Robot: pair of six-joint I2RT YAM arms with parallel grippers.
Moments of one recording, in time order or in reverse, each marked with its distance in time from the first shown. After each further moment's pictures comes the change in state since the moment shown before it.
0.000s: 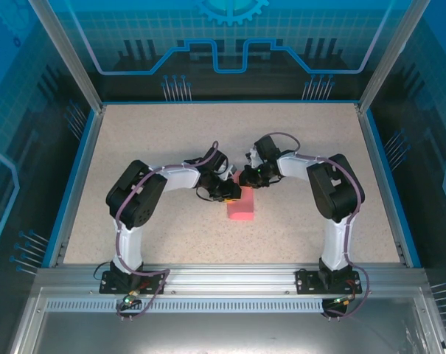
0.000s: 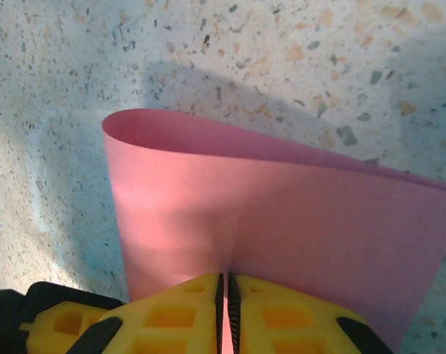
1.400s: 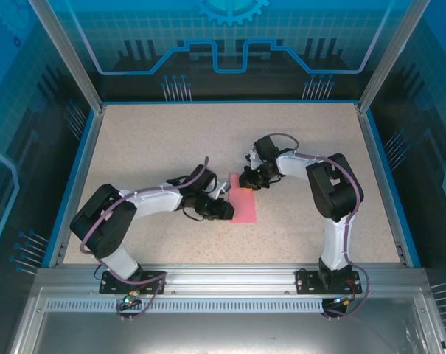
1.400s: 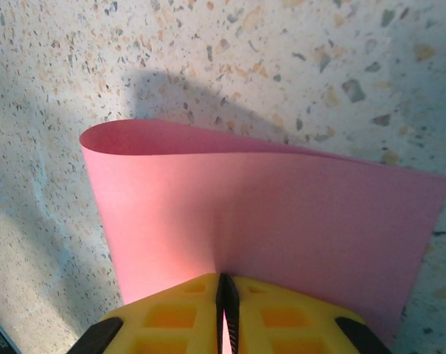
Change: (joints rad) left arm -0.051 -0.341 -0.304 0.031 0.047 0.048; right arm 0.000 0.009 0.021 -0.069 -0.017 0.000
